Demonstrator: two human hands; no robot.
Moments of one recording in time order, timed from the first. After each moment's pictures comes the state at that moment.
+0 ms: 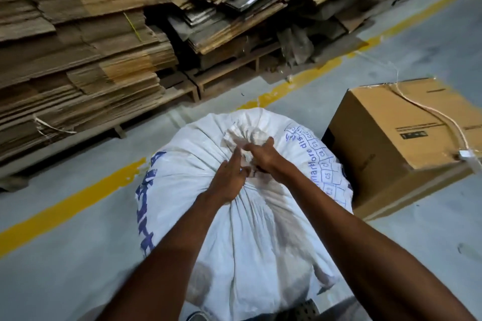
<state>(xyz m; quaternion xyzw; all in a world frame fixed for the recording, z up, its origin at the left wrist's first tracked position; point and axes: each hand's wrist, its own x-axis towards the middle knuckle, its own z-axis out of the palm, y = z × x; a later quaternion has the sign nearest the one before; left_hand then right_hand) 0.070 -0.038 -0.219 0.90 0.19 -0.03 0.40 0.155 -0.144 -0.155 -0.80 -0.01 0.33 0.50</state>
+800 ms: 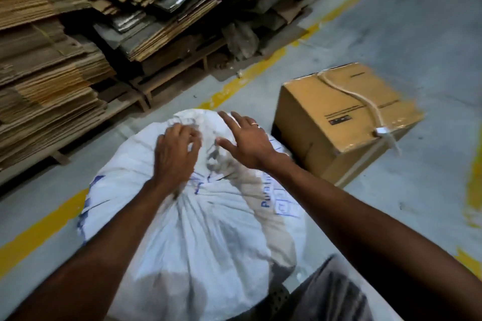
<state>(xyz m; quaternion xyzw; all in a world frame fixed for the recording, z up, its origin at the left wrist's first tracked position) 0.120 -0.048 -0.137 0.96 0.07 0.22 0.16 0.208 -0.238 -0.137 -0.93 -0.31 0.02 0.19</state>
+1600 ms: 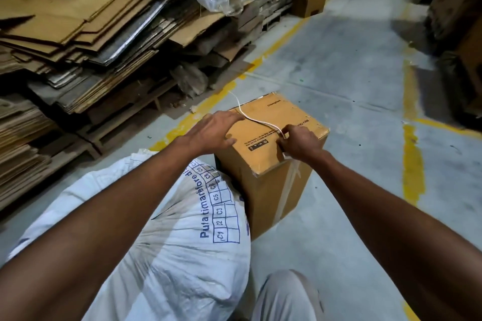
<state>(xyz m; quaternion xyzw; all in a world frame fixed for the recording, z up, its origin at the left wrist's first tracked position) 0.269 -0.258 -0.032 0.96 -0.28 0.07 0.07 0.276 -0.521 -0.071 -0.98 -0.01 0.01 0.18</state>
